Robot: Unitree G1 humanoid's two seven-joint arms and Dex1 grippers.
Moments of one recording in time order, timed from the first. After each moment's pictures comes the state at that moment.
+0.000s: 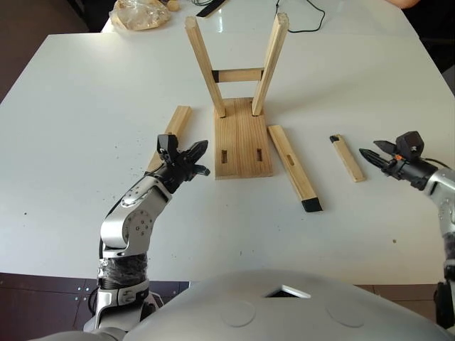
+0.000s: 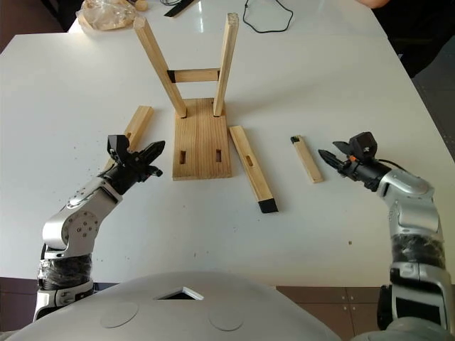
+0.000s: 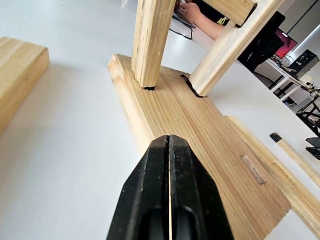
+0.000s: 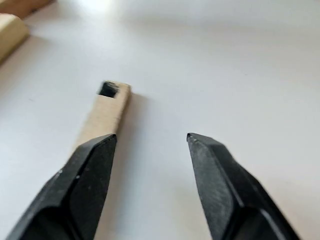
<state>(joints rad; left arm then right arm) 0.11 0.23 0.12 -0.30 -0.63 0.64 -0.36 0.04 -0.66 -0.22 0.19 0.34 0.26 0.77</state>
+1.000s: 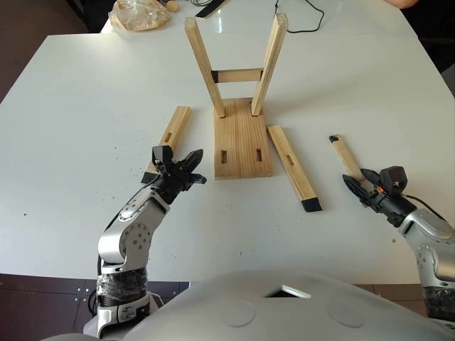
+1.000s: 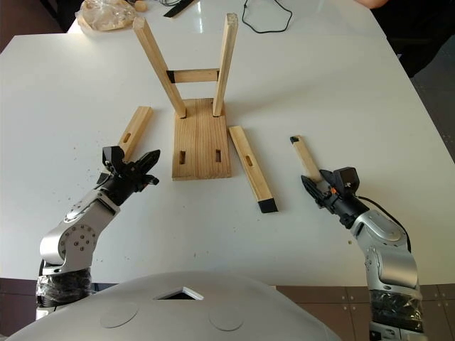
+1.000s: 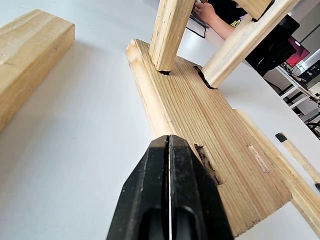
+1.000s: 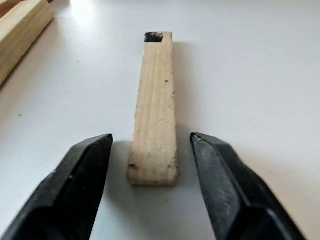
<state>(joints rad) 0.19 0.20 0.15 -0.35 -0.65 0.64 -0.33 0.34 -0.49 -0.24 -0.12 0.31 0.32 0.54</state>
